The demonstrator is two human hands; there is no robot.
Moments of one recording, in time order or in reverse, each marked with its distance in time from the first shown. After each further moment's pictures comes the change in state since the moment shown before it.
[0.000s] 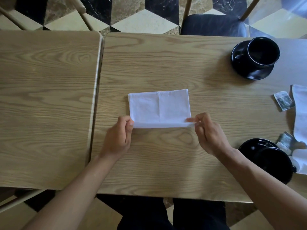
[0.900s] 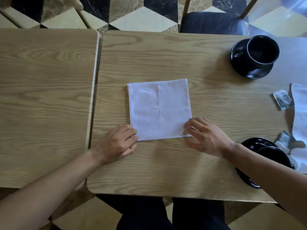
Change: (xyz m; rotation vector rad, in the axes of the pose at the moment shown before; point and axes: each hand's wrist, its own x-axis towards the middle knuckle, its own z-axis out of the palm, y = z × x) left_hand 0.007 -0.024 -0.015 0.462 -0.339 0.804; right_hand 0.007 0.025 -0.005 -0.411 -0.194 -0.602
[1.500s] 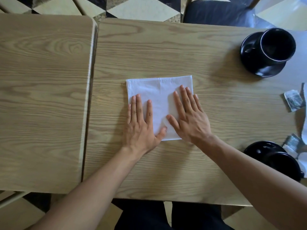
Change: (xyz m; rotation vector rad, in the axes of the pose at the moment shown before) left_hand 0.076 0.036 0.062 0.065 -0.108 -0.720; right_hand 0.065 -0.001 0.051 -0.253 -0.040 0.473
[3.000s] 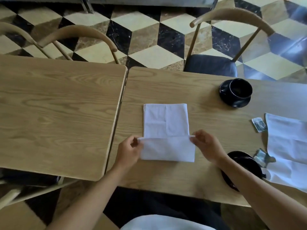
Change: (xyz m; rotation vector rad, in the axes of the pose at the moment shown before) left_hand -0.093 -0.027 -0.128 -1.076 0.089 -0.437; right_hand -0.072 -0.002 -0.135 0.926 -0.171 0.527
